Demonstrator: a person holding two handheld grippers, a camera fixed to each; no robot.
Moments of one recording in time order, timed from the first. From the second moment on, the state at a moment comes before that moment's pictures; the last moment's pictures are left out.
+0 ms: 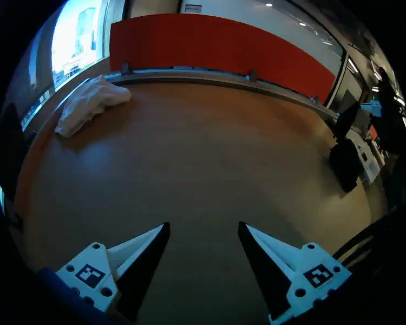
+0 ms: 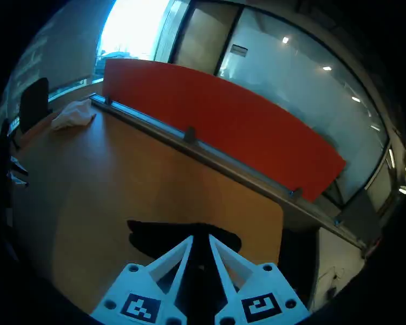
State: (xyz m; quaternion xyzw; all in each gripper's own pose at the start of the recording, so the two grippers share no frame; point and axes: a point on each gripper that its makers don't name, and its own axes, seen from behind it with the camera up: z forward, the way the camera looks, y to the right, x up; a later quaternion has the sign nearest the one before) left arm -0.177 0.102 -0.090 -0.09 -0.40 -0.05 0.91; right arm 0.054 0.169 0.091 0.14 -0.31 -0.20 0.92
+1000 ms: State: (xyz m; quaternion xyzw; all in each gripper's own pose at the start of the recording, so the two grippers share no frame) left arm -0.177 0.116 -0.098 -0.10 -0.41 -0.04 0.91; right arm -0.022 0.266 -0.027 0.05 -0.40 -0.15 0.90
